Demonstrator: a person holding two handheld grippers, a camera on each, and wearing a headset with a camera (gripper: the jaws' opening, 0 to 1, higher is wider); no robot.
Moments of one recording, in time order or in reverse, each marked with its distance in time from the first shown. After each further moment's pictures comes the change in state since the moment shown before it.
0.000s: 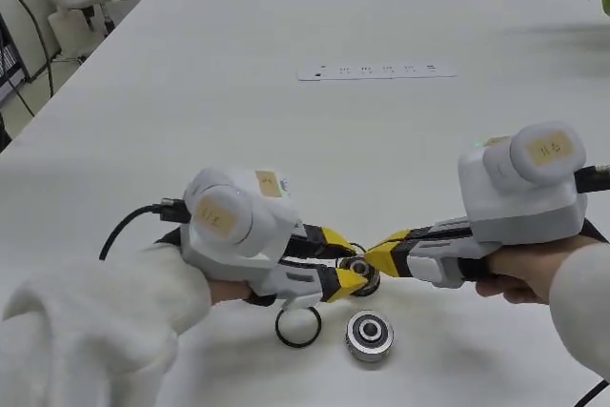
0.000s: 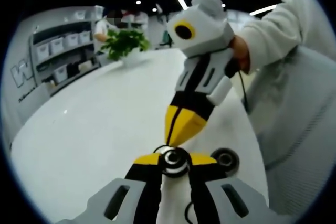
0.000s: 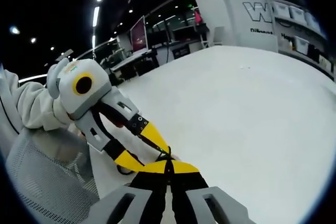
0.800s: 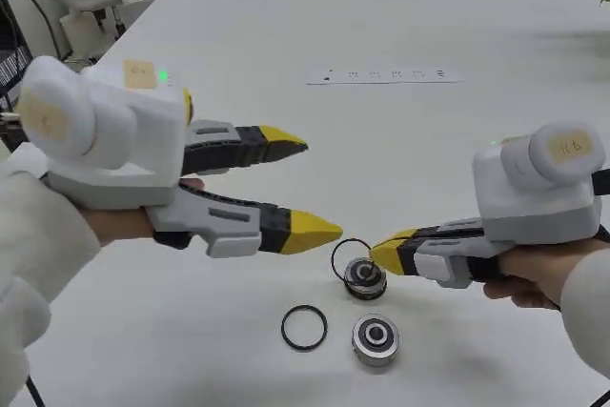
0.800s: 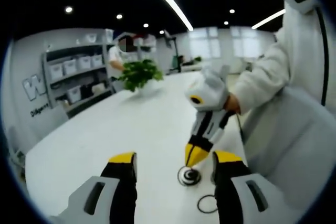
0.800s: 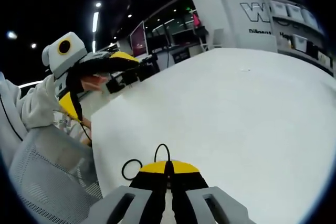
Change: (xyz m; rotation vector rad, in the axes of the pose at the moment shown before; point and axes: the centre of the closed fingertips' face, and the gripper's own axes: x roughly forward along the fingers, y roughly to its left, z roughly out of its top) left arm -0.101 0.018 0.072 0.044 -0.165 0.101; right arm -0.003 0.005 0.010 0.029 -0.038 0.018
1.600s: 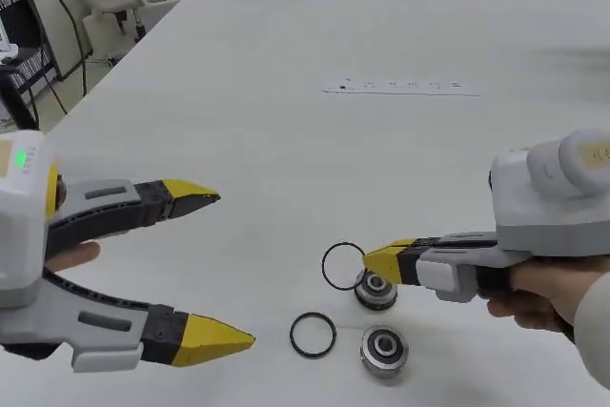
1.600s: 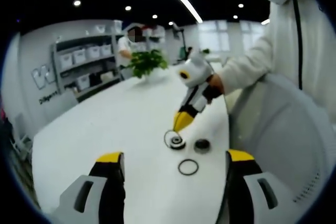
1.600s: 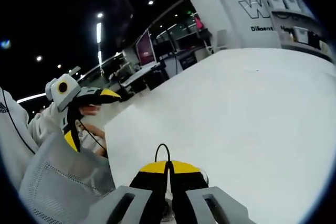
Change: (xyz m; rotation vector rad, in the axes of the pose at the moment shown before) left arm -0.067 -0.034 -0.050 -0.065 0.078 0.075; right arm 0.000 0.030 0.014 0.063 -0.049 0.098
